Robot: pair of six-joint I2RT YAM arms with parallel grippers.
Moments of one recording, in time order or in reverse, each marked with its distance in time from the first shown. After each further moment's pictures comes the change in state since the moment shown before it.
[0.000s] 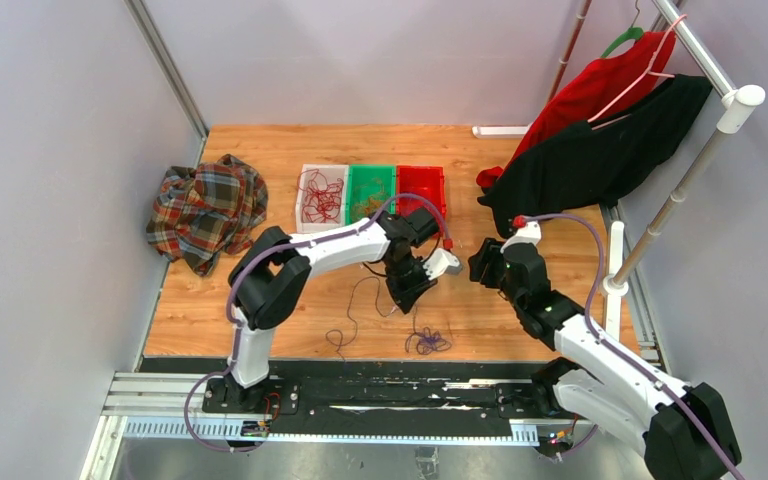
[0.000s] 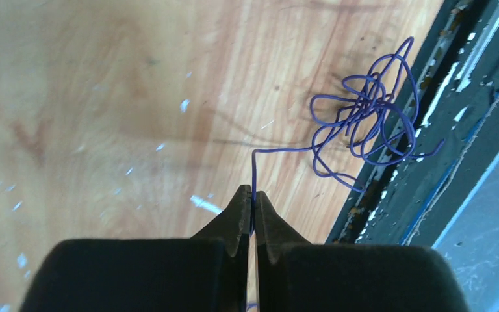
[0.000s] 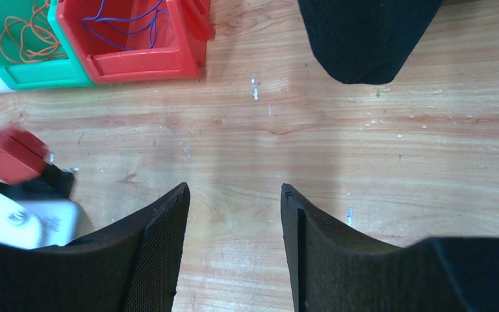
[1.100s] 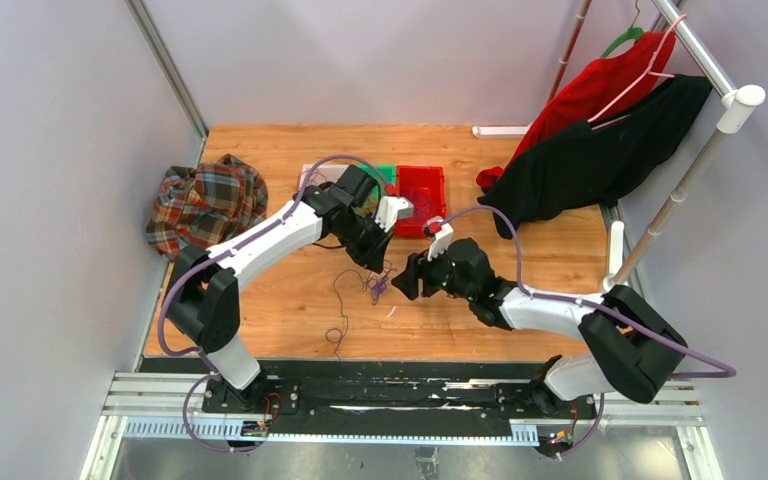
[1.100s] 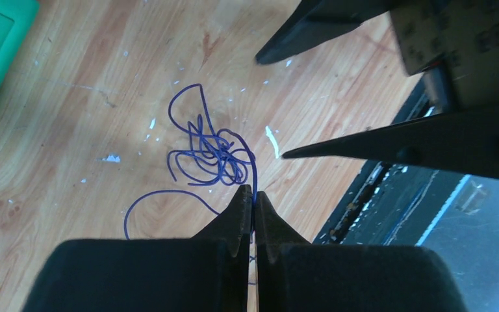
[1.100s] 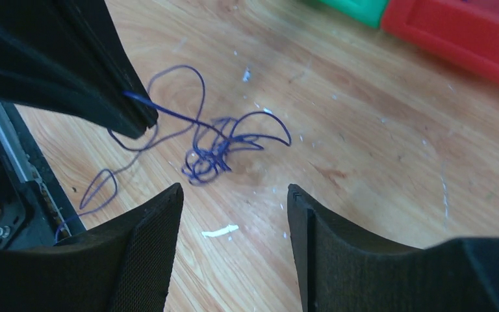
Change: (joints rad) left arm 0.257 -0.338 -0.150 0.060 -0.020 -0.116; right arm 0.253 0.491 0.081 0.470 -0.444 -0.113
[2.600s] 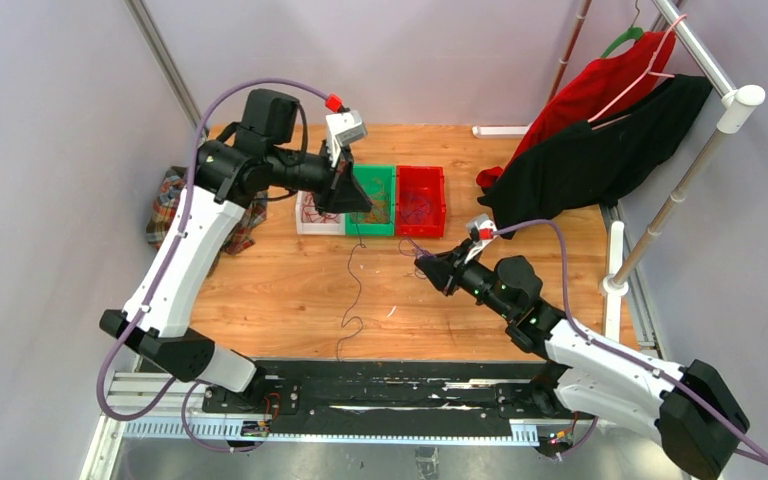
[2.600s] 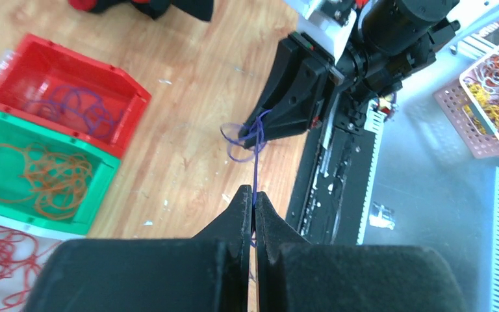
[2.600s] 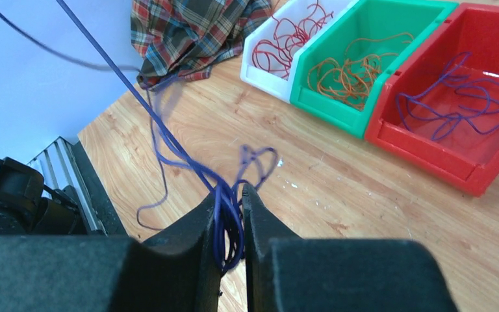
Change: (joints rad) left arm 0.167 -0.195 0.546 -0.311 0.382 0.057; right arm -0.007 -0.430 -0.116 0.064 0.059 0.016
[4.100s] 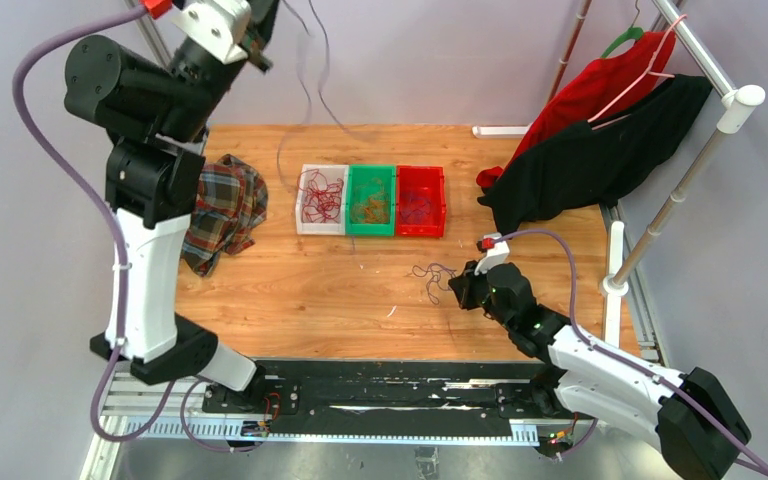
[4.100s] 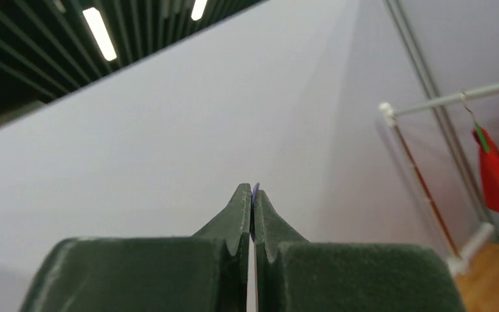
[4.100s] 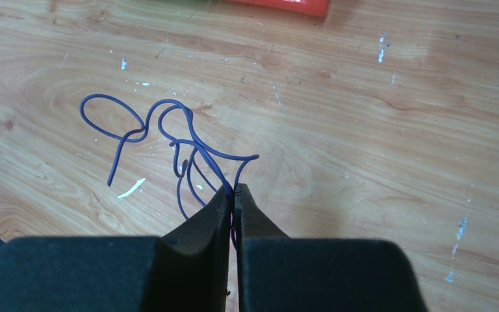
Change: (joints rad) left arm 0.022 -0.014 0.474 0.728 -0.522 0.192; right arm -0.045 -0.058 -0.080 -0.371 0.269 0.031
